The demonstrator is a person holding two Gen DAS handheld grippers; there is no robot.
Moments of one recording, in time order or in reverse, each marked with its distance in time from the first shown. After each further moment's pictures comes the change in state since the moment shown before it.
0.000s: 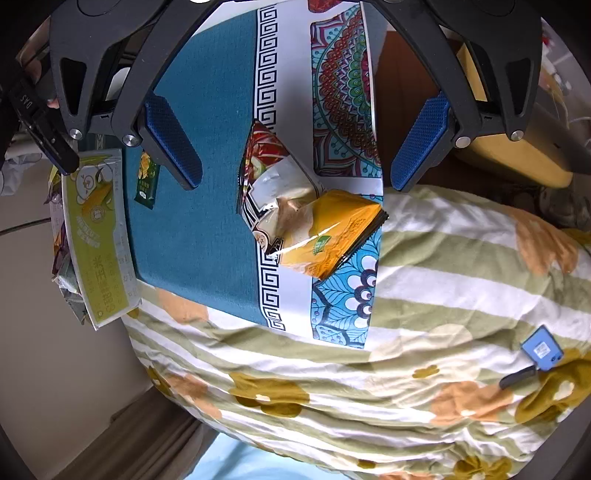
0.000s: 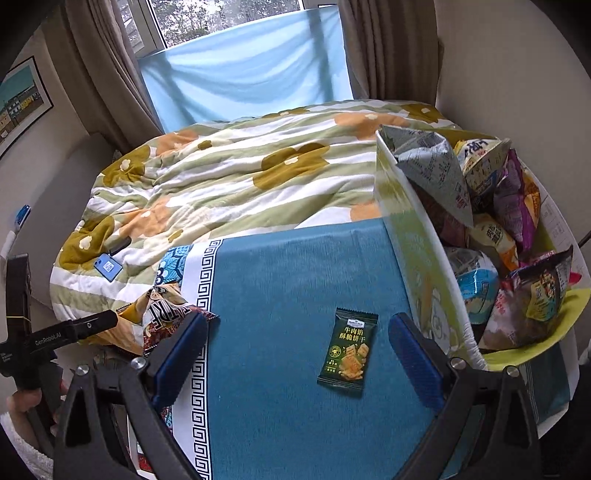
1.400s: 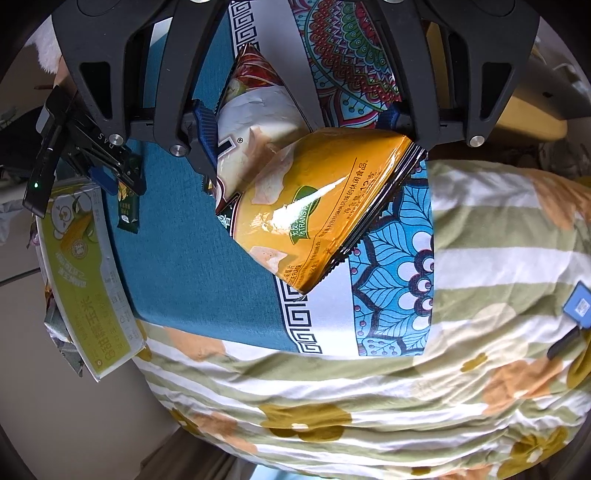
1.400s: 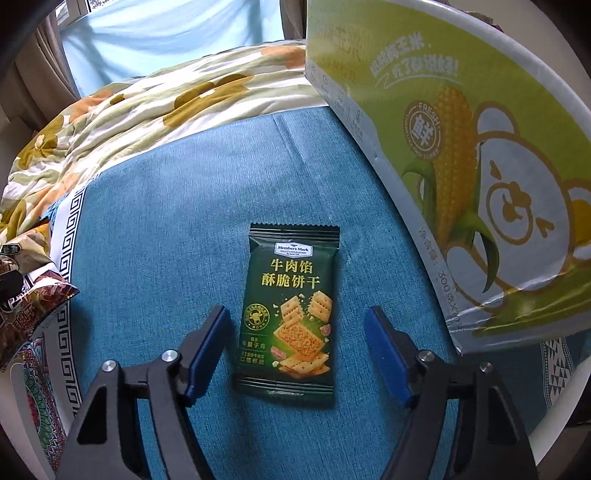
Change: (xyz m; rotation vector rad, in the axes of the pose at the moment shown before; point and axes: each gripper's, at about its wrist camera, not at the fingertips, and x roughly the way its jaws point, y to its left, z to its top) left arm 0.053 -0.018 0.010 0.176 0.071 -0.020; right arm 0.124 -0.033 -0.047 0.093 0.142 -0.260
